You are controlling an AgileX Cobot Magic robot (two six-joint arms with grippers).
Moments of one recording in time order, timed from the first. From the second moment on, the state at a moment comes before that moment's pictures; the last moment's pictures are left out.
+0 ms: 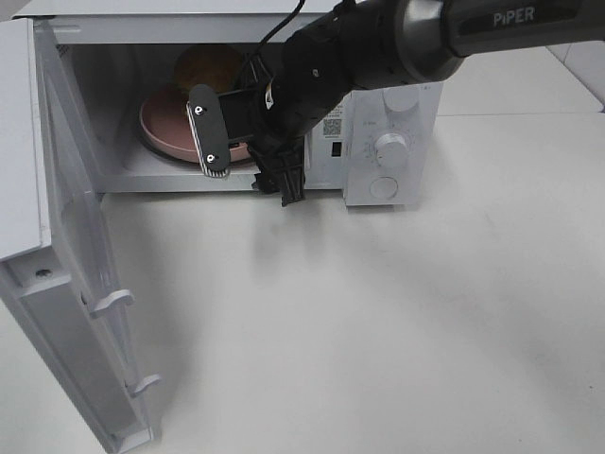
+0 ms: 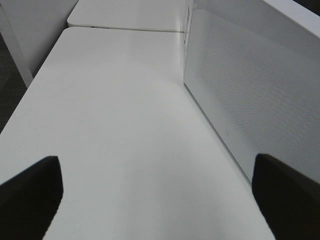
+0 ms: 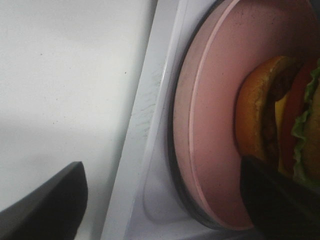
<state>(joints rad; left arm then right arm) 0.01 0.00 -0.51 0.01 1.04 -0.02 0.66 2.18 -1.61 -0.23 0.32 -1.15</state>
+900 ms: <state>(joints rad) 0.01 0.00 -0.51 0.01 1.04 -0.02 0.66 2.39 -1.86 -0.23 0.38 -1.12</state>
